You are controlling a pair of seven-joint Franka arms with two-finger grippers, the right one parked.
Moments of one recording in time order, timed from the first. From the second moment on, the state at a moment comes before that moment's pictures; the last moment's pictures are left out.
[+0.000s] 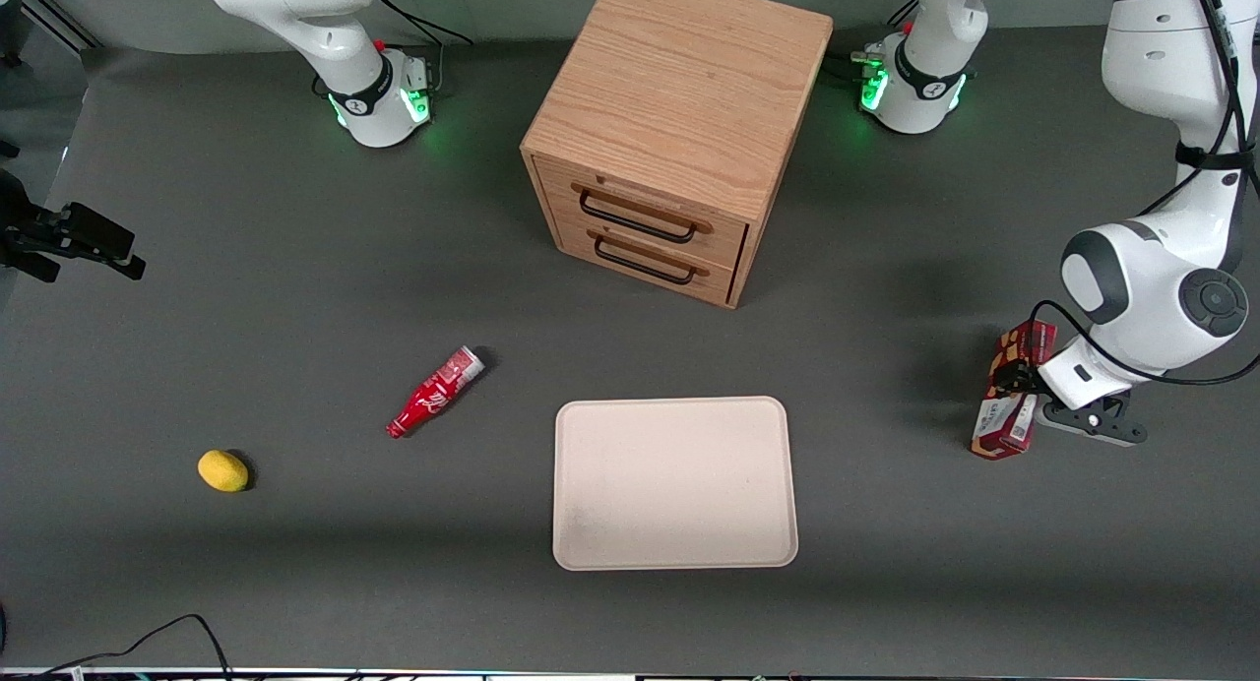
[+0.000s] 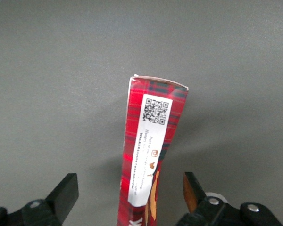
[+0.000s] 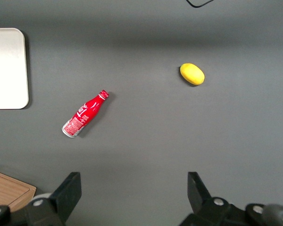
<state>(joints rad) -0.10 0.43 0.22 -2.02 -0.20 2.51 0.53</state>
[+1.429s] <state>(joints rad) -0.12 0.38 0.21 -2.01 -0.21 2.43 0.53</state>
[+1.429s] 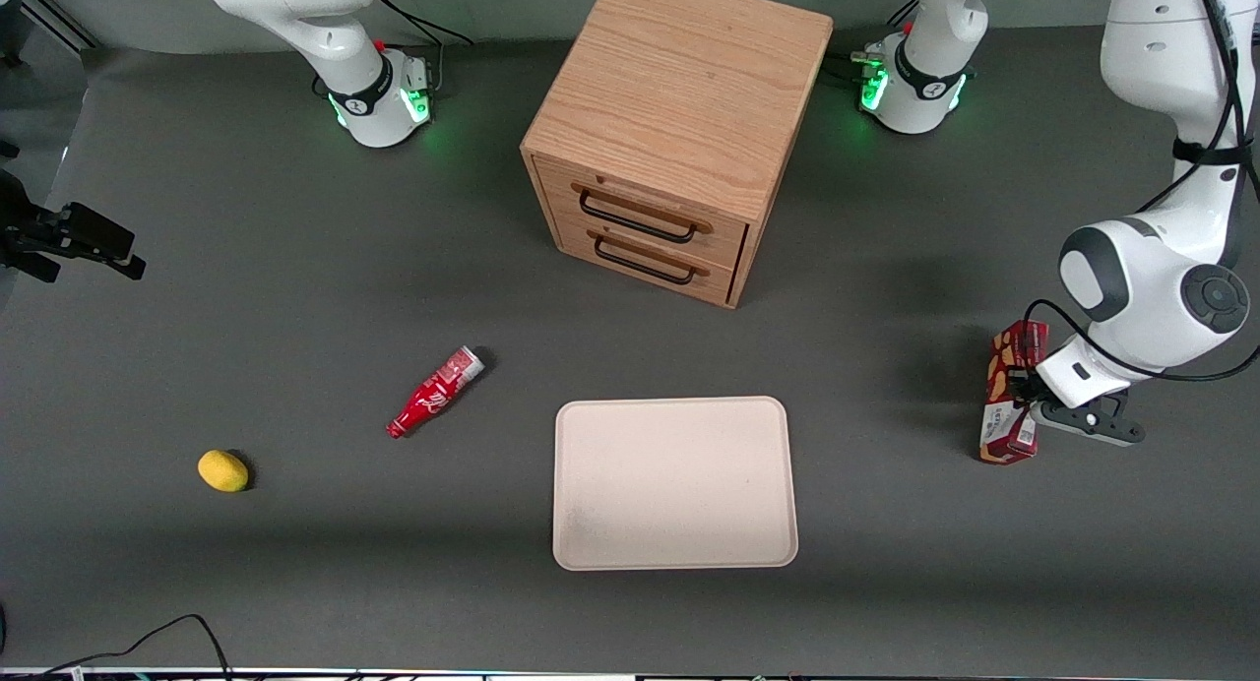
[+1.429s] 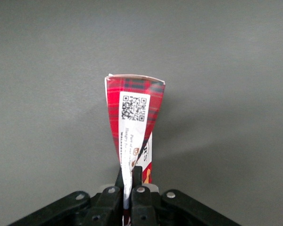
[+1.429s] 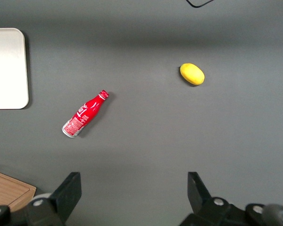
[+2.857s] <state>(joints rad) -0.17 0.29 0.05 -1.37 -0.10 1.51 0.08</state>
